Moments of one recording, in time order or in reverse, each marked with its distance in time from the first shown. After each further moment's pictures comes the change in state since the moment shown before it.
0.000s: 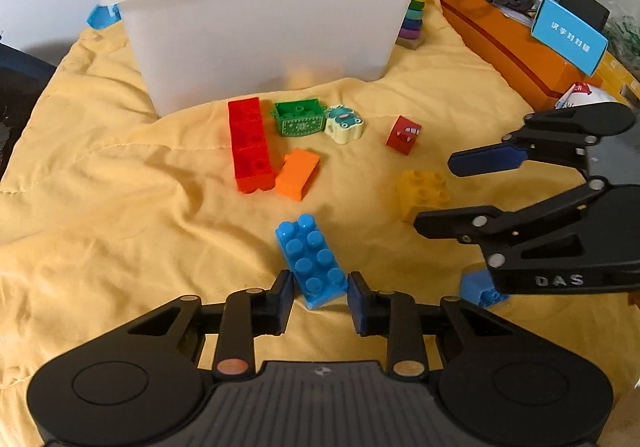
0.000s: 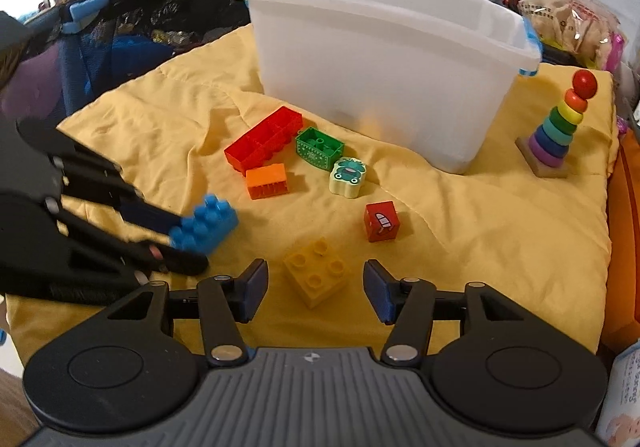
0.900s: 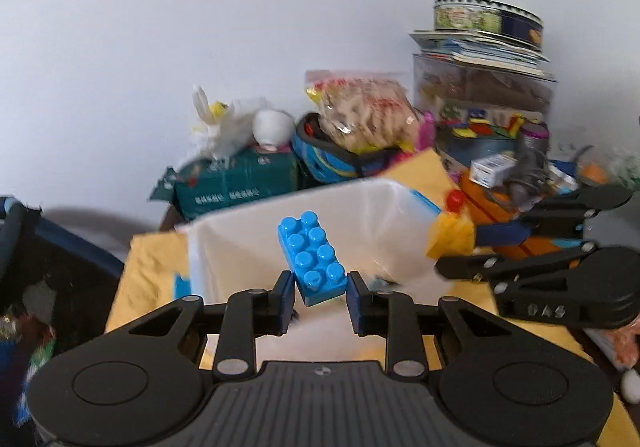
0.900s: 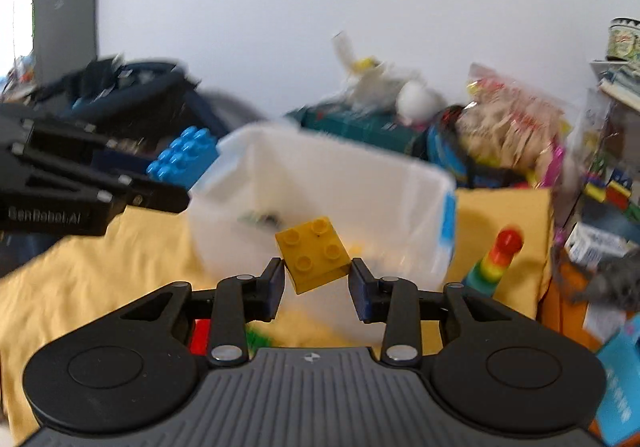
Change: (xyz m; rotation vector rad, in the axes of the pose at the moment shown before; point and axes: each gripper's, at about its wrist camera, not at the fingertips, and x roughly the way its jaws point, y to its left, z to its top) left arm -0.095 0.039 0.144 0.080 -0.447 0.100; right arm -0.055 -0.038 0.108 0.081 -0.281 -0.147
